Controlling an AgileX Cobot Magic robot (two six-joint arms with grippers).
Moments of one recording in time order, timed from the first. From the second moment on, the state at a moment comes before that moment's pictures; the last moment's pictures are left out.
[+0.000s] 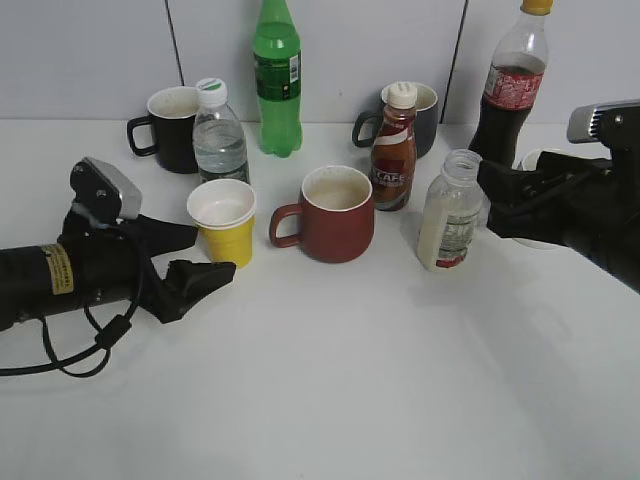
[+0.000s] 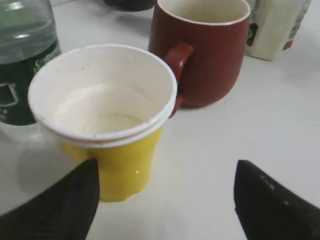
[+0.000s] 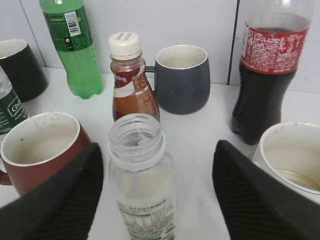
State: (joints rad) left arm -0.22 1.95 -0.58 0.78 -0.94 -0.29; right arm 0.37 1.57 -0.38 0.09 -0.90 0.02
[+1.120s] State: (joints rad) left arm -0.22 2.24 -0.84 0.79 -1.12 -0.27; right arm 0.37 1.57 -0.38 0.09 -0.90 0.00
